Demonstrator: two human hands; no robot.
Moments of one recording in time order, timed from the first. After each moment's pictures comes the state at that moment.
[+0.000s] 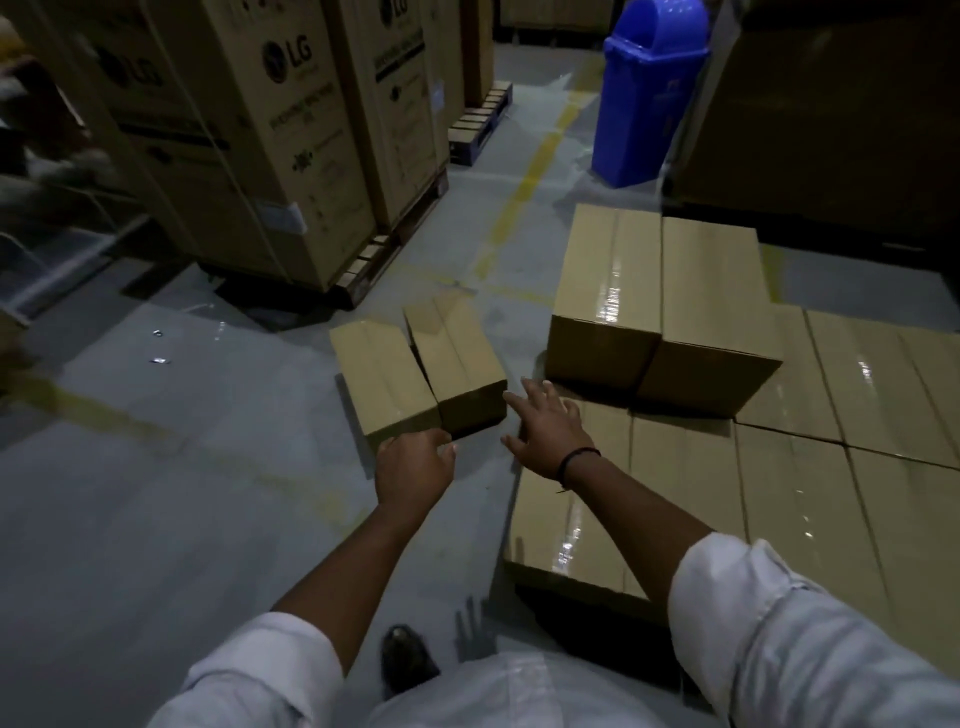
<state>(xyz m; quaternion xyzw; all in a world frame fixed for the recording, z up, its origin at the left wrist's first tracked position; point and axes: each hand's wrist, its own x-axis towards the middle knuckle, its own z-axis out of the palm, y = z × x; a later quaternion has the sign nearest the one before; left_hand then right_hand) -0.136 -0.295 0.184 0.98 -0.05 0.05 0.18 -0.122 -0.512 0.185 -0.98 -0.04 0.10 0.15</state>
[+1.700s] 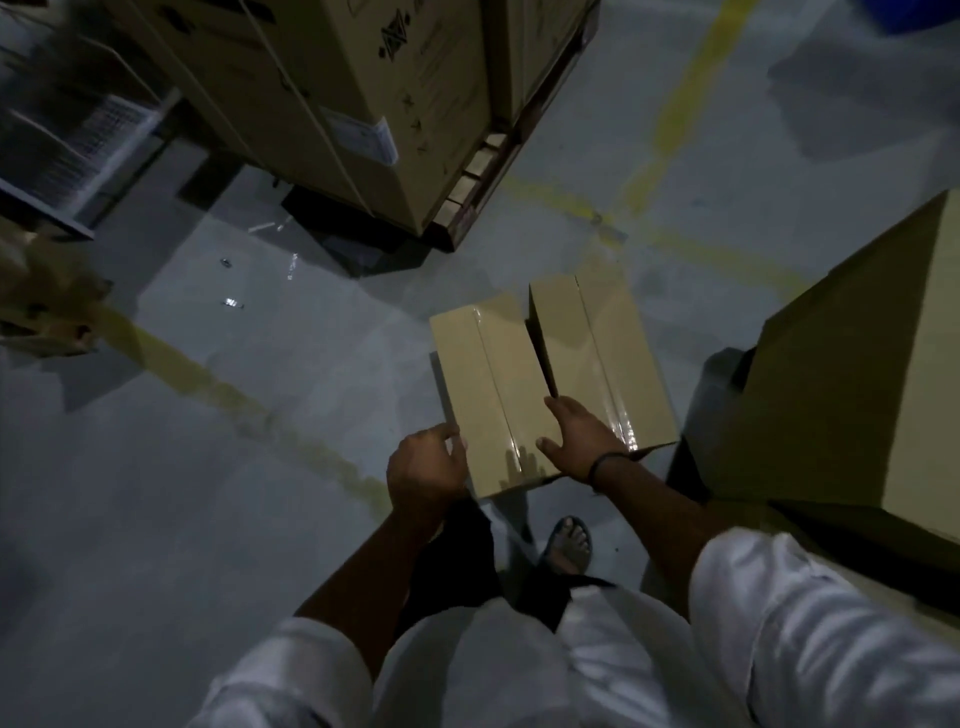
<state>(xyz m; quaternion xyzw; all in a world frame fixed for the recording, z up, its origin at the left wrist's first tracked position) 0.349 -0.082 0.074 0.96 0.13 -0.11 0.21 0.397 -0.310 0.017 -0.90 -0.04 0.33 0.27</state>
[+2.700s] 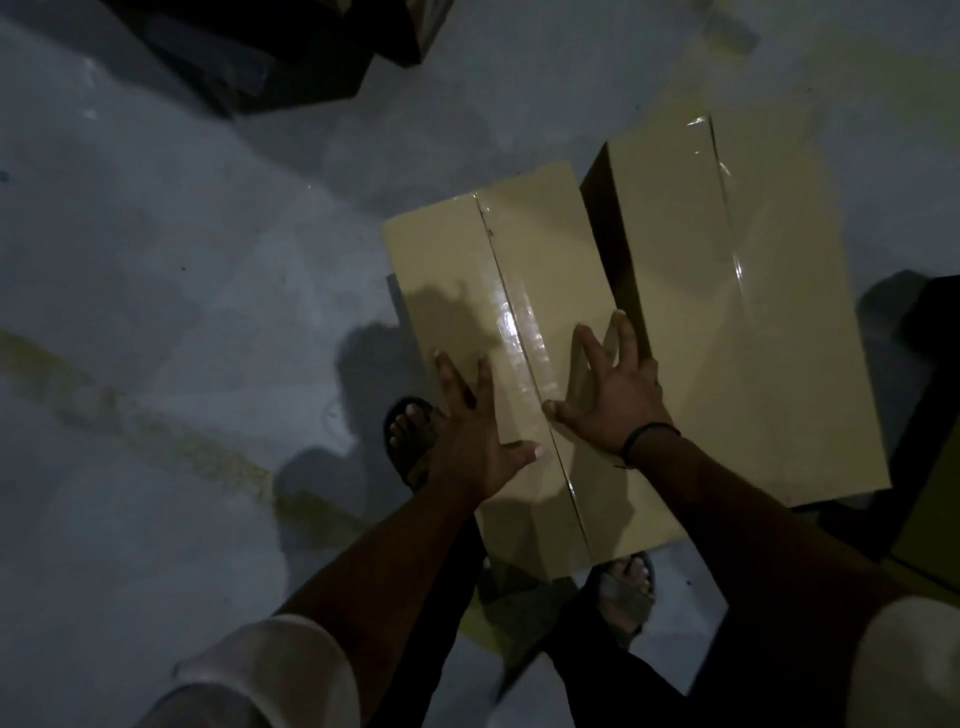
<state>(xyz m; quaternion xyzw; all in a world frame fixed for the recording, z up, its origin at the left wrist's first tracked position) 0.537 -0.032 -0.356 0.89 0.06 -0.39 0.23 0.575 -0.225 -0.366 -0.92 0.05 0.35 0.17</state>
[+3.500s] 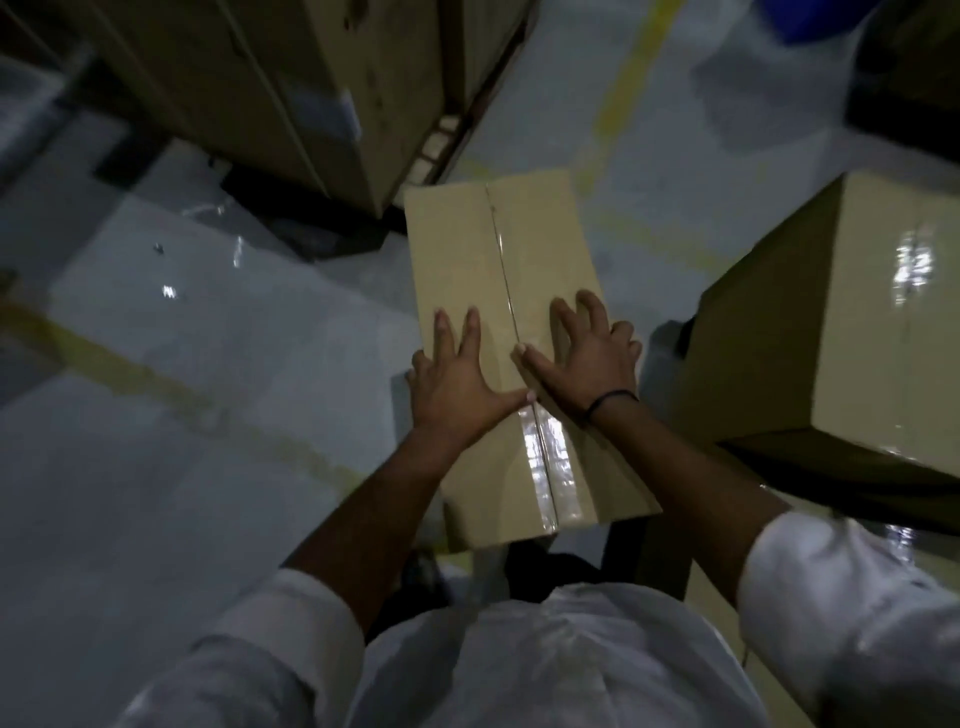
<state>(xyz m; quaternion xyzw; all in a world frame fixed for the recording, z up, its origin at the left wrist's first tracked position) 0.369 -0.093 0.147 0.96 0.02 -0.17 0.20 0.380 -0.273 0.141 -0.98 0.09 0.09 0.17</state>
